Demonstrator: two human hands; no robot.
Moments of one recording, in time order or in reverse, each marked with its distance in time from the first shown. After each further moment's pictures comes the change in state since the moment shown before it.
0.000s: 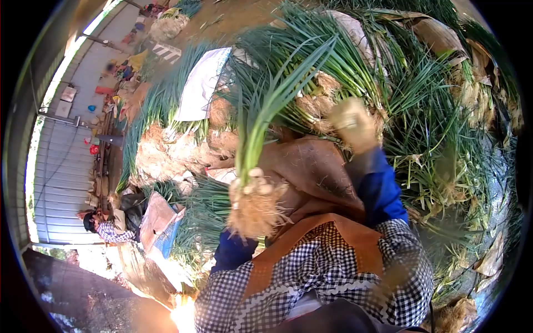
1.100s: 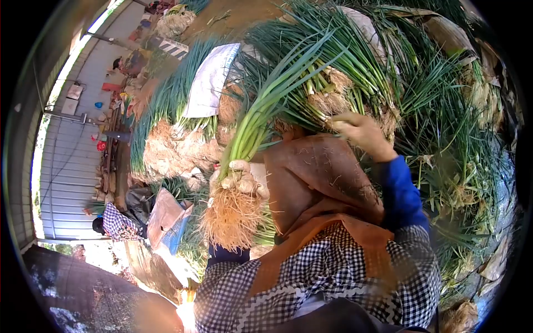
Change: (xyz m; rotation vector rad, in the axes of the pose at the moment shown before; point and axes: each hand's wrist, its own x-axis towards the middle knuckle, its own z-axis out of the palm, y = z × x) left_hand -0.009 0.035 0.061 -0.037 0.000 -0.119; right_hand -0.010 -0.014 0.026 -1.074 0.009 0.353
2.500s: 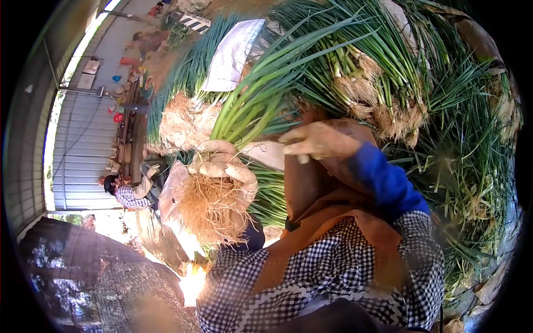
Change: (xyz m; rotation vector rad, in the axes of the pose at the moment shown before) left_hand -0.017 -0.004 0.006 -0.255 -0.281 0.101; right_hand 0.035 -0.034 0.103 0.035 -0.790 -0.111
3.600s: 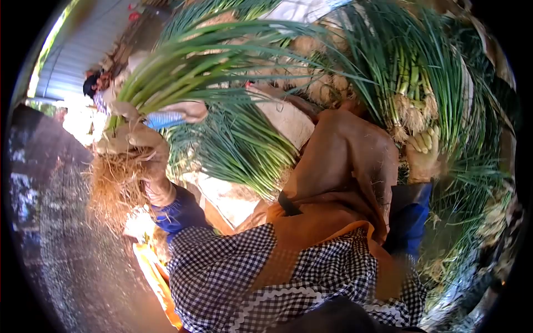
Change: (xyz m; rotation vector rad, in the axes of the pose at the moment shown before) left_hand -0.102 0.093 0.008 0.439 -0.045 0.574; right_hand -0.039 0.070 -0.044 1.413 0.733 -0.365
